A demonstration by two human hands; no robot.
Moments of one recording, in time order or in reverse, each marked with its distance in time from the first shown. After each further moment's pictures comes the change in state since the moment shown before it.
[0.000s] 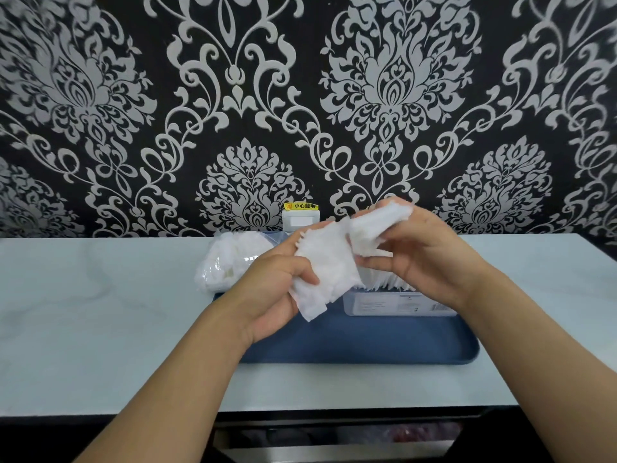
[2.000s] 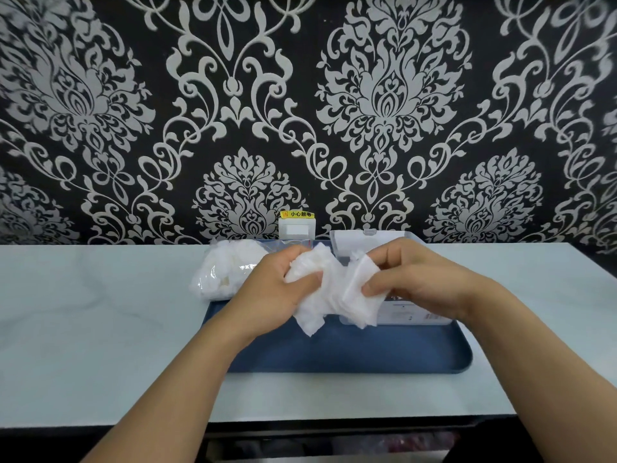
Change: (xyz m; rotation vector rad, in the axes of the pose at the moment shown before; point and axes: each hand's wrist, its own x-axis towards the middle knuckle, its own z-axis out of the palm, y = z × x) left_hand 0.011 -0.010 -0.018 0.691 0.081 0.263; right_hand -0.013 -0.006 0.003 -0.594 -0.067 0.250
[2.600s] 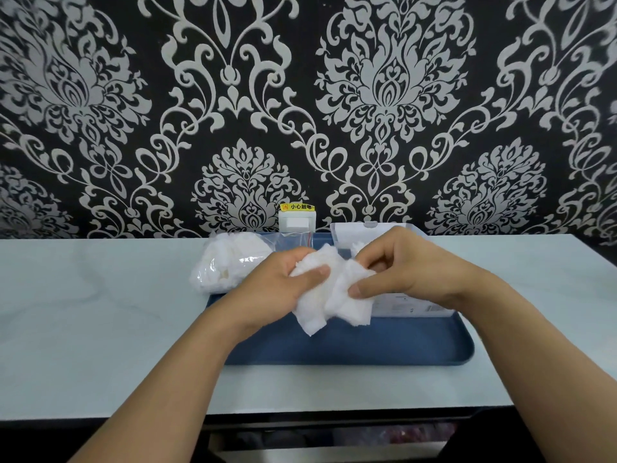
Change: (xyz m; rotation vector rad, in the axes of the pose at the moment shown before) left_hand 0.003 -0.007 -0.002 -0.048 -0.138 -0.056; right_hand 0.002 -0.006 0.004 -0.152 0.023 -0.076
